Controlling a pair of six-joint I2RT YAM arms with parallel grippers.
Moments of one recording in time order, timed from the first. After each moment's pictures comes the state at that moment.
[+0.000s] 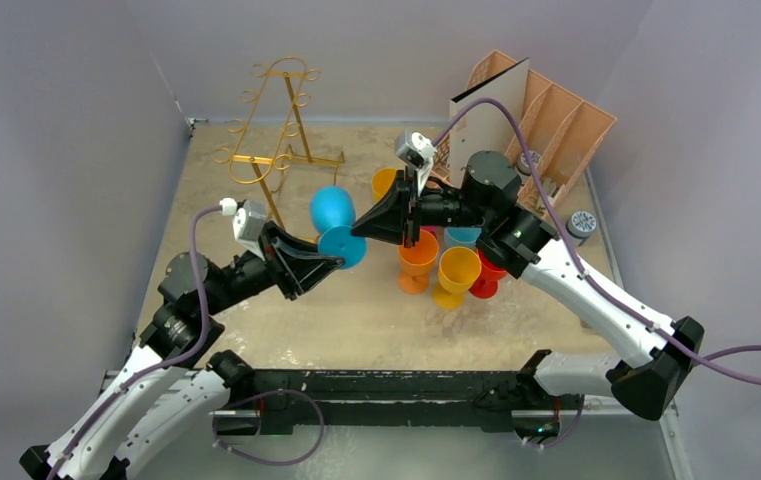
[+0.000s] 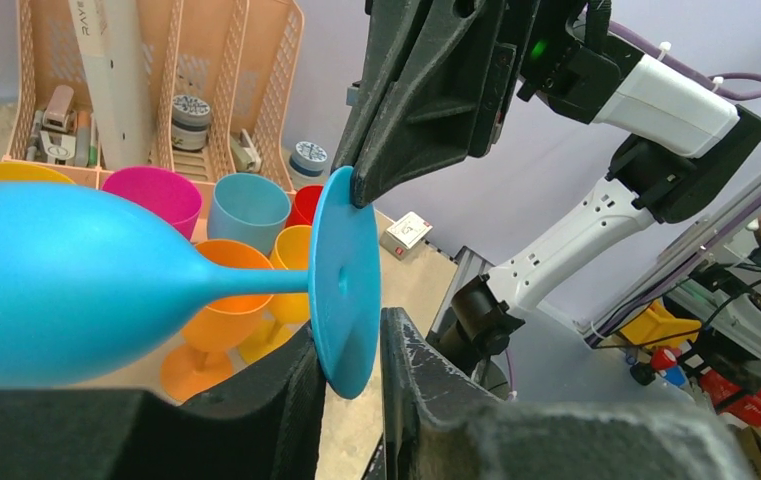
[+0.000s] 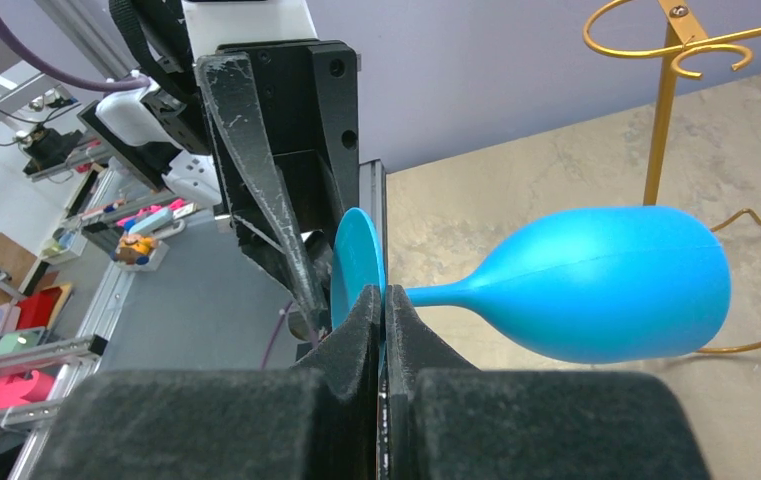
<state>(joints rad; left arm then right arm) -0.64 0.55 0.74 -0.02 0.46 -0.52 0.77 1.24 1.27 -0.03 -0.79 0.33</state>
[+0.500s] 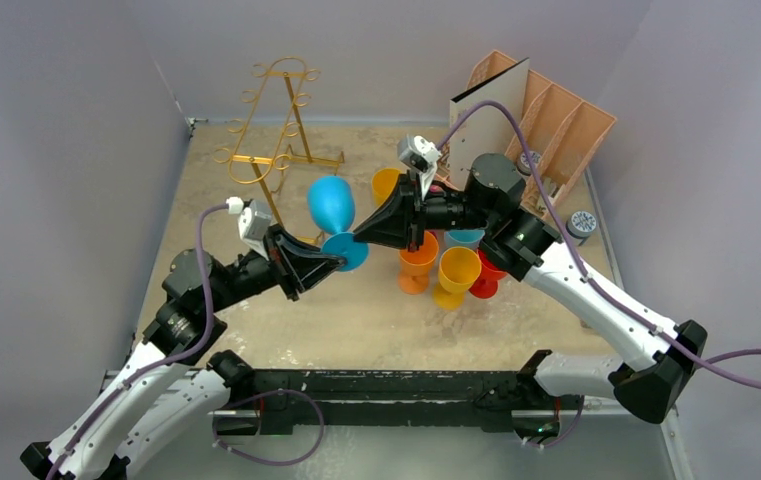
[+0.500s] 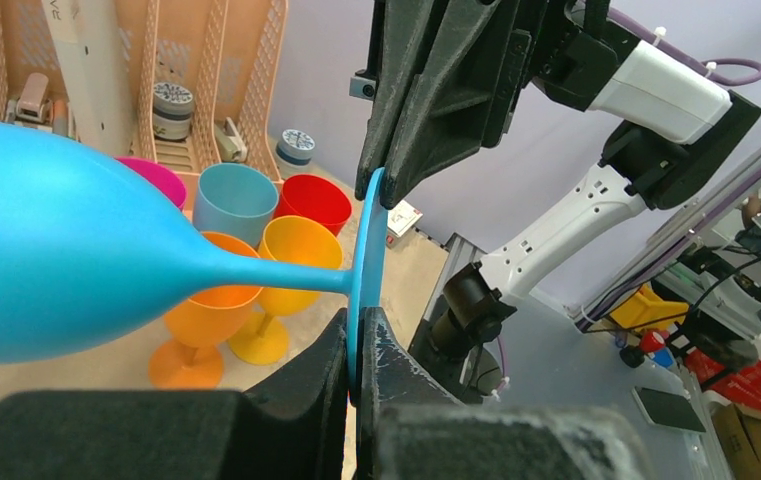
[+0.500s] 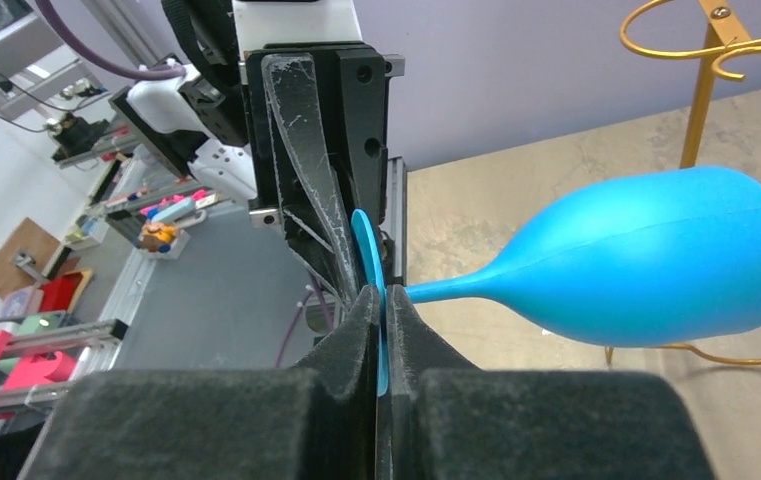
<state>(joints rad) -0.64 0.57 0.74 -0.02 0.49 -0.51 0.77 1.22 1.25 0.00 -0.83 0.35</state>
